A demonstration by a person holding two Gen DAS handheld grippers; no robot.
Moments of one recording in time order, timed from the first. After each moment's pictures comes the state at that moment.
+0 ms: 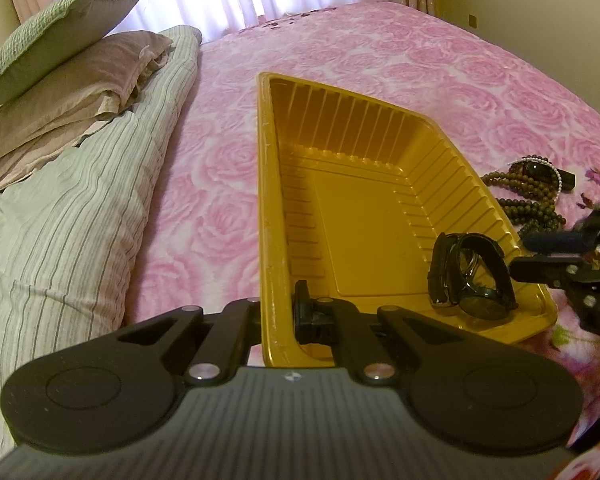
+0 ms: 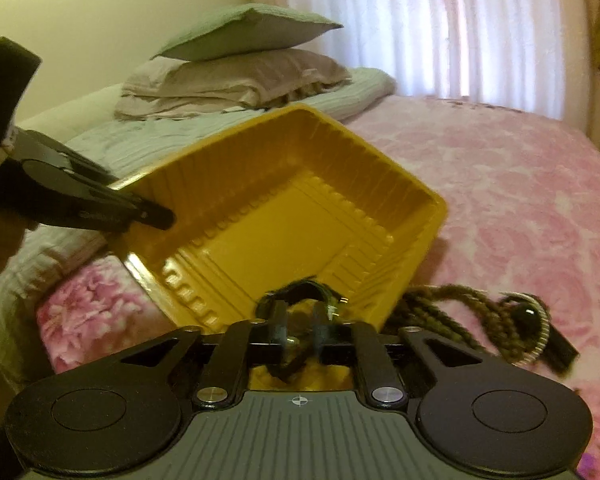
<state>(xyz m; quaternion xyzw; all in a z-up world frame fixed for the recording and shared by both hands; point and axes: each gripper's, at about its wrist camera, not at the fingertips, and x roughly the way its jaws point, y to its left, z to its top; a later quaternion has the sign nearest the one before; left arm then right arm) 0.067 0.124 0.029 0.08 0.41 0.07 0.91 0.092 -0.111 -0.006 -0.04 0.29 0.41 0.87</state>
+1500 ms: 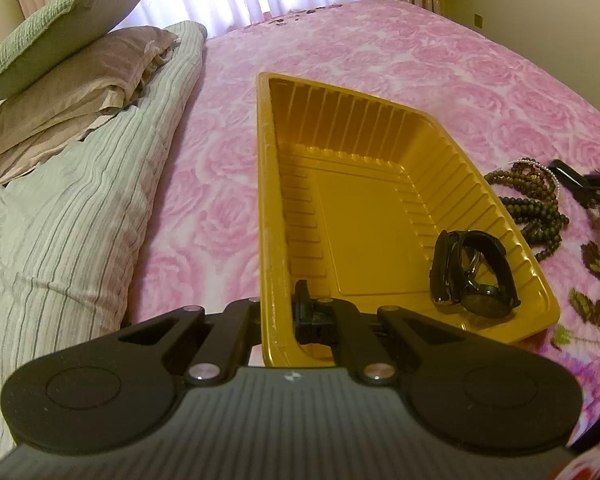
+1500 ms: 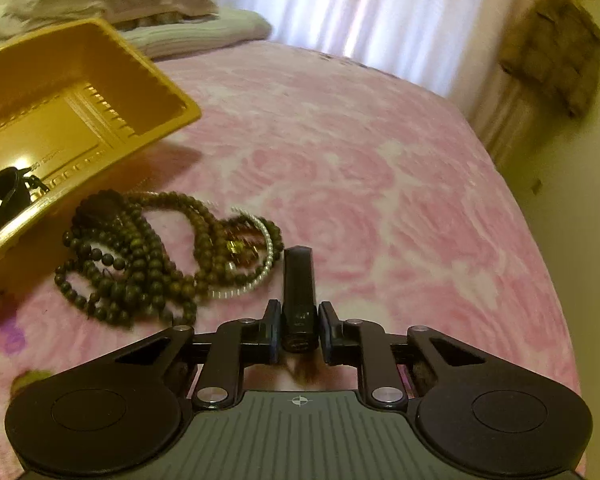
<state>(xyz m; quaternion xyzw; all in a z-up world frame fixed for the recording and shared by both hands) 0.064 0.122 0.030 0.08 0.41 0.07 0.91 0.173 -0.204 -0.057 -0.16 0.34 0.21 0.90</state>
